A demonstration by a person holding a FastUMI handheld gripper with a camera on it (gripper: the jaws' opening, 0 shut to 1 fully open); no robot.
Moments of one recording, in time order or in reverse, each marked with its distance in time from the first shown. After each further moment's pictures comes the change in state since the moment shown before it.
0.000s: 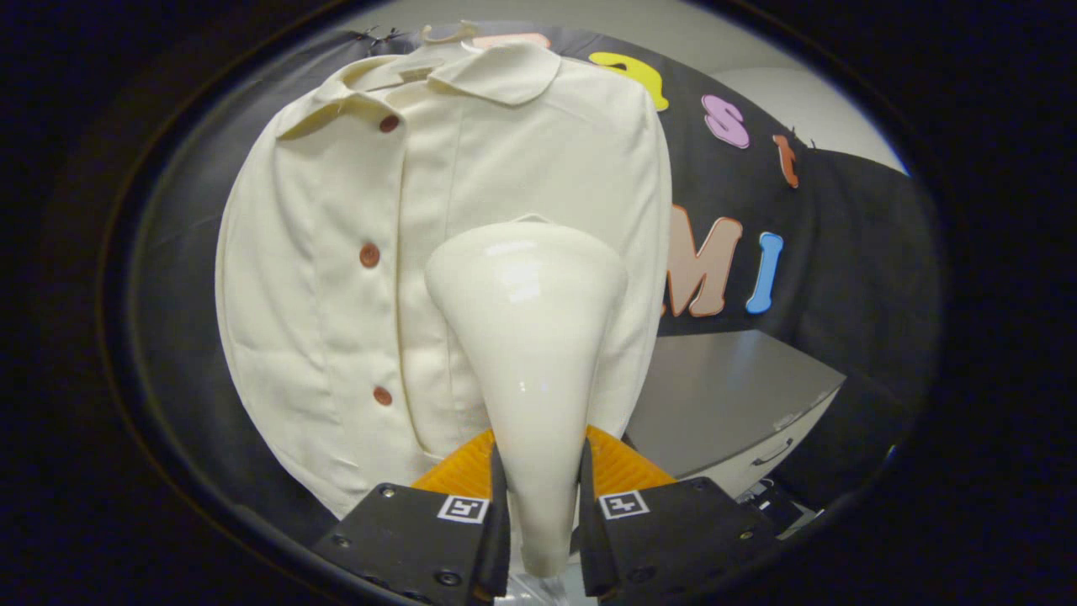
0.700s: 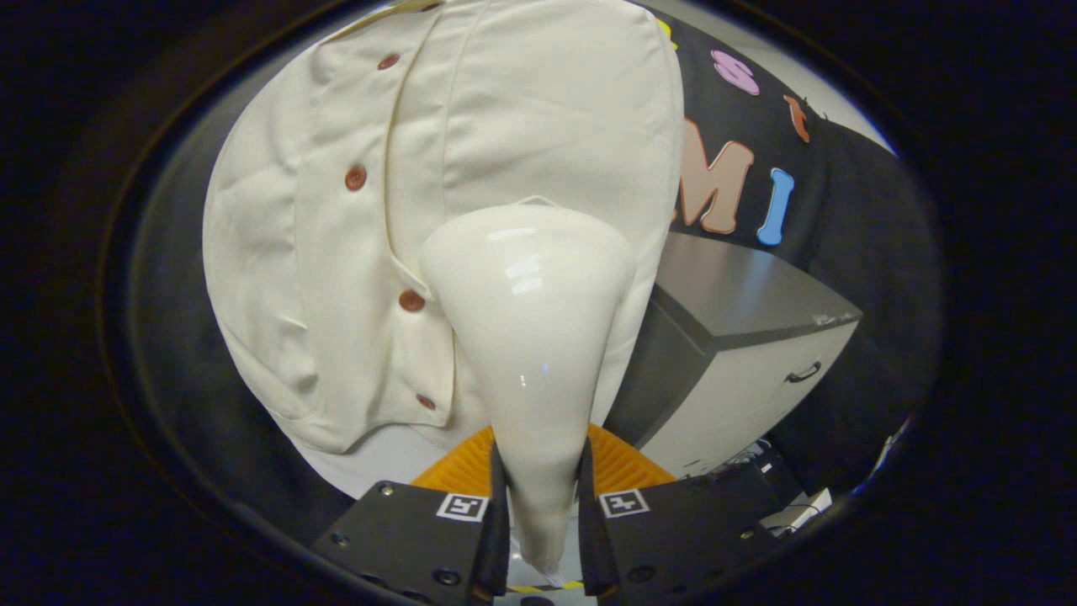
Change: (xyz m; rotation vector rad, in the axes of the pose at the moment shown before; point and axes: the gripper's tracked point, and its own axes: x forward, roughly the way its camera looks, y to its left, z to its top) arm 0.003 -0.003 -0.138 -0.026 0.232 0.000
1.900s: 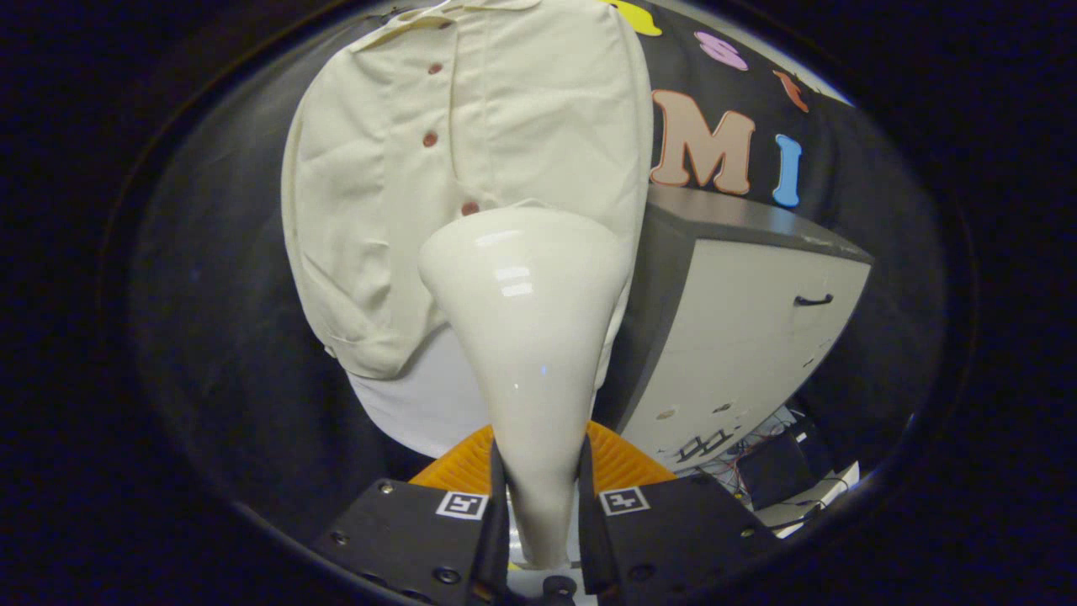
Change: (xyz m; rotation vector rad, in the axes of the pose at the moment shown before) arm -0.096 0.006 -0.039 0.045 -0.011 0.175
